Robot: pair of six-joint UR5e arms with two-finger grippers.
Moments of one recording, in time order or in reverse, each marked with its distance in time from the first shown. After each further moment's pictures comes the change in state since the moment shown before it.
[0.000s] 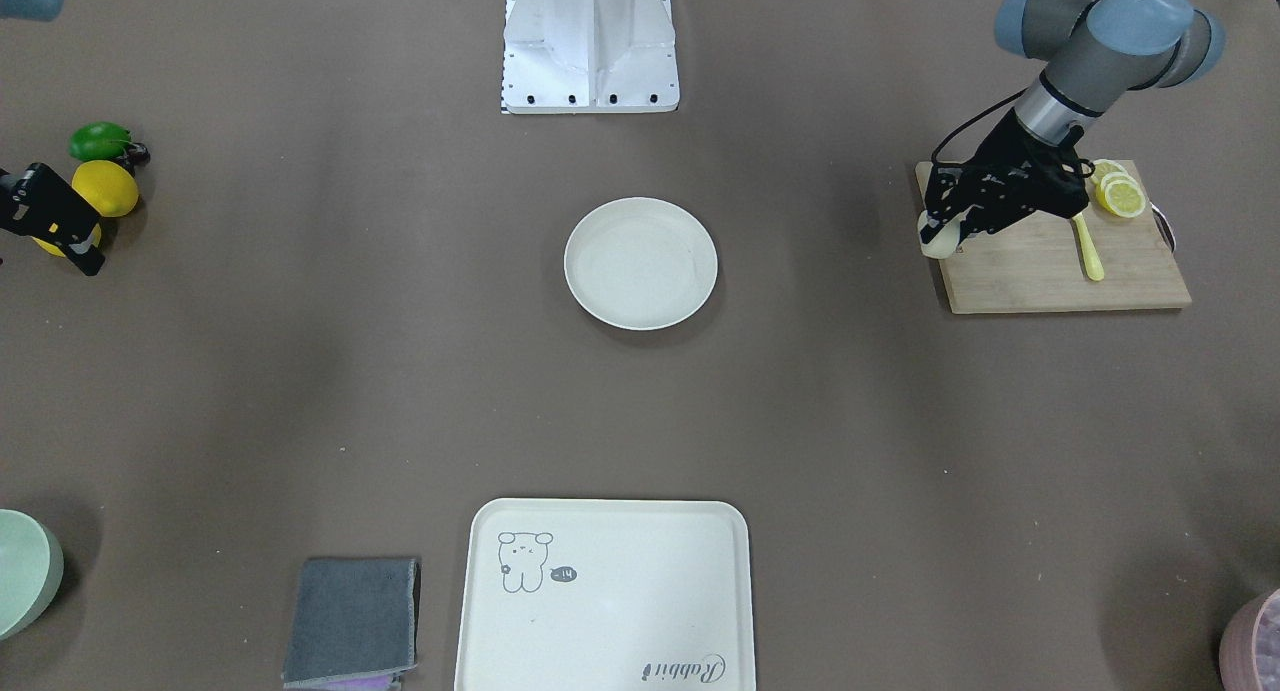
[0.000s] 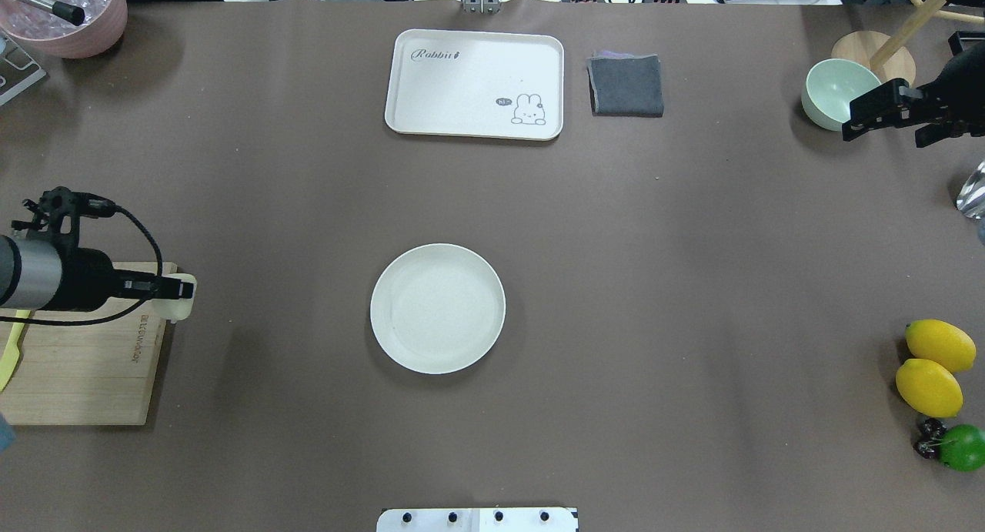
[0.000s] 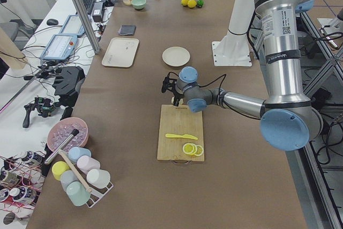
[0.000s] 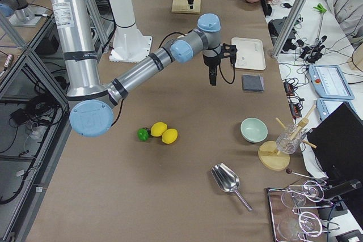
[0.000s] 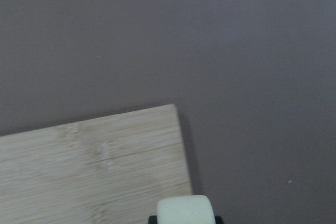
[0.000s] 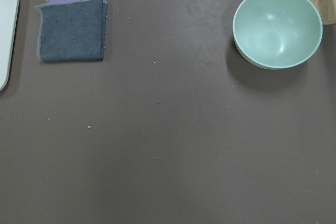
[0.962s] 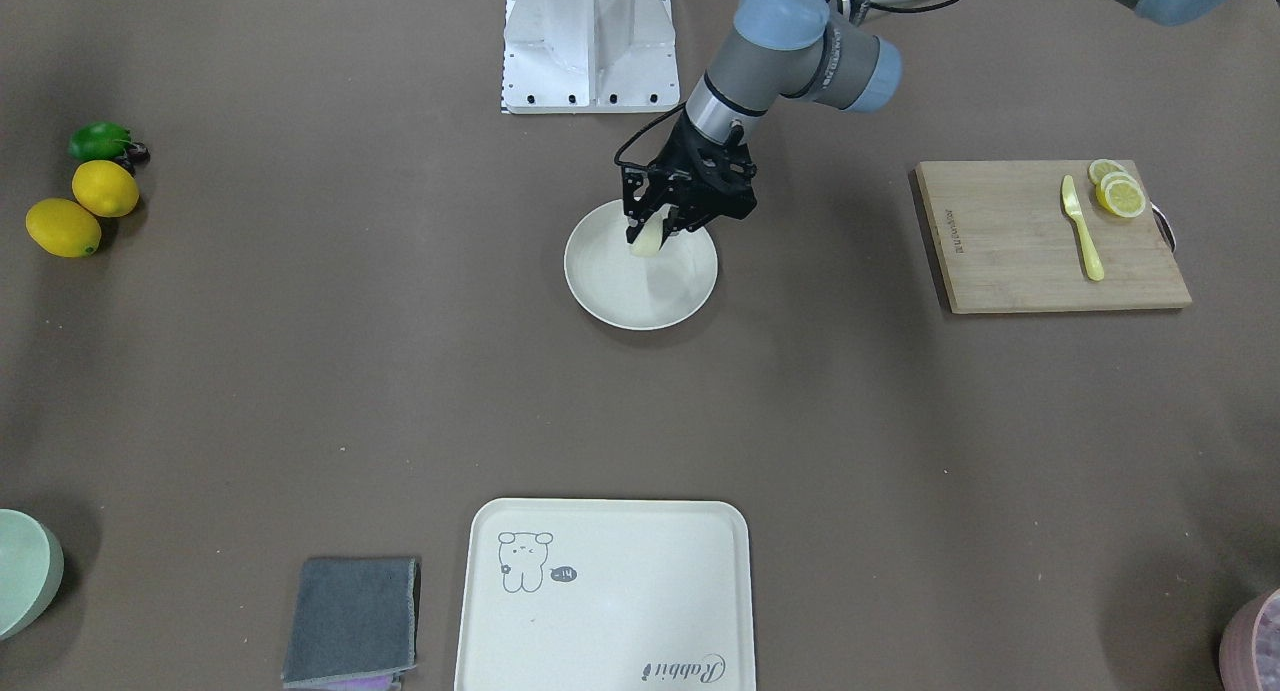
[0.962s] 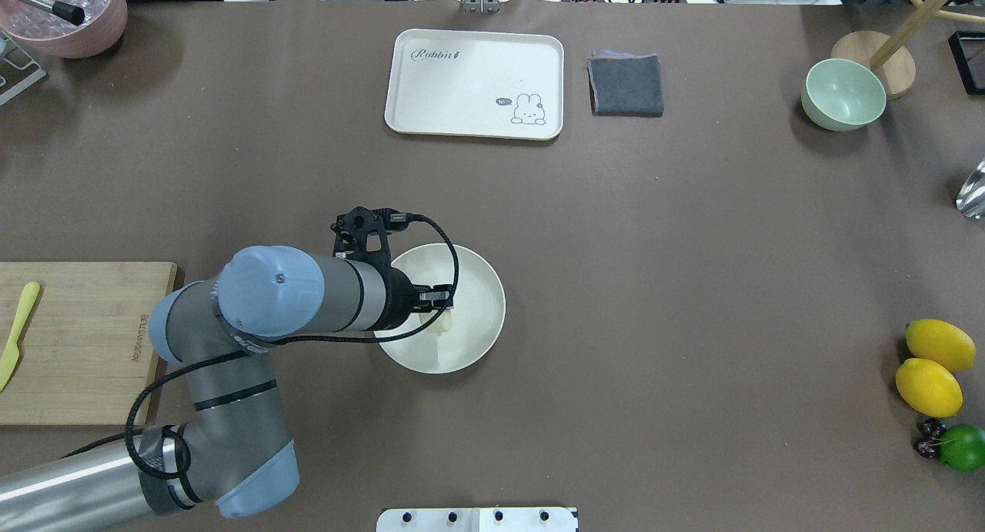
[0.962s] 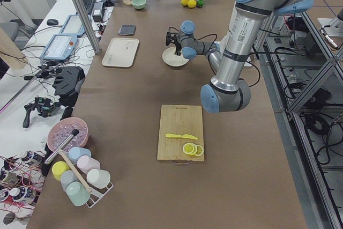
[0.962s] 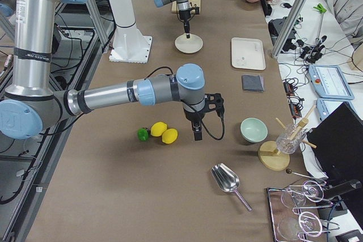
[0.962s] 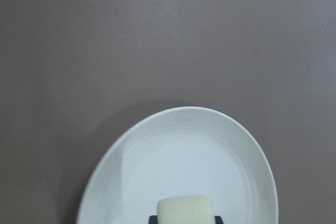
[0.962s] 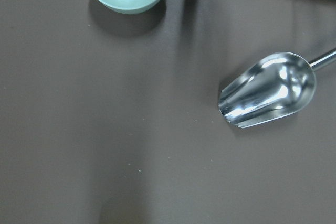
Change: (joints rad) left arm 0.317 -0.574 0.134 0.331 0.290 -0.293; right arm 0.369 -0.305 -0.094 -0.007 0.103 -0.718
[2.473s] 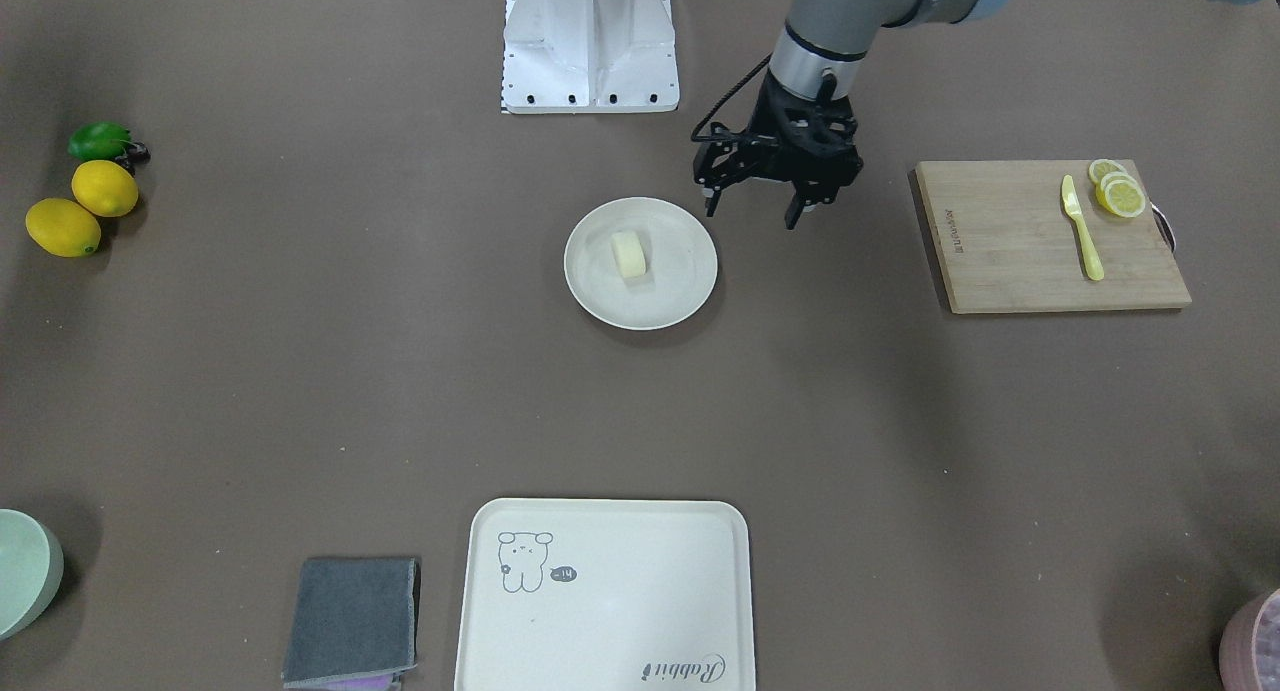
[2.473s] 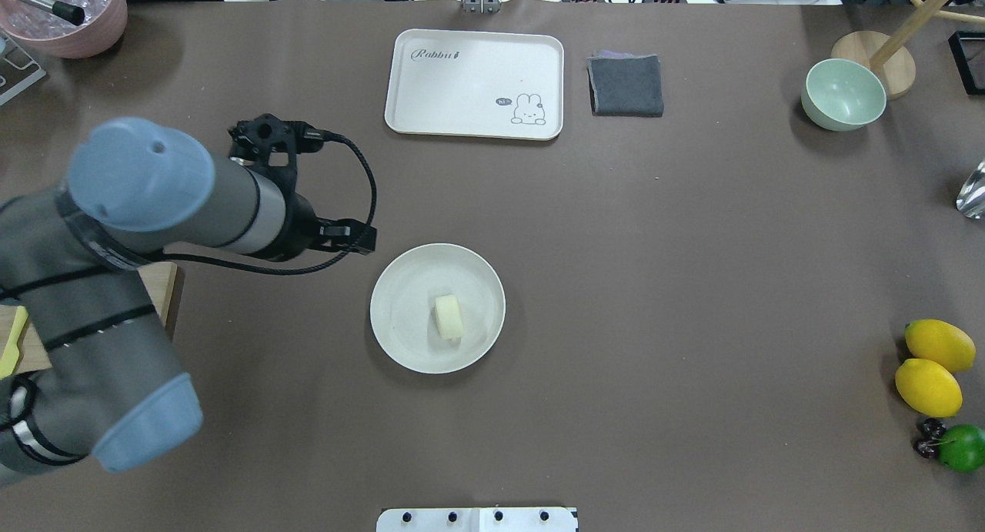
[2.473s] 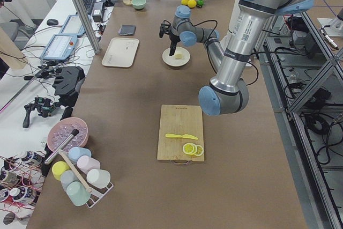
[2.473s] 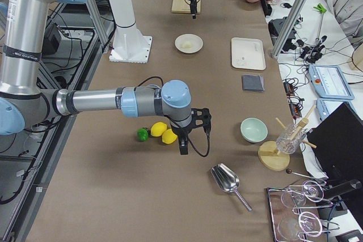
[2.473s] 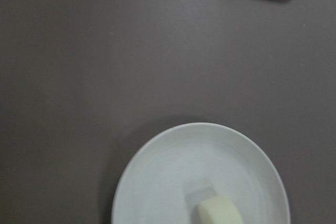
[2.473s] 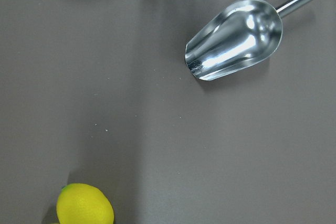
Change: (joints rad) left arm -0.261 0.098 -0.340 0.531 -0.180 0.338; right arm 0.047 -0.092 -0.009 0.013 0.027 -0.035
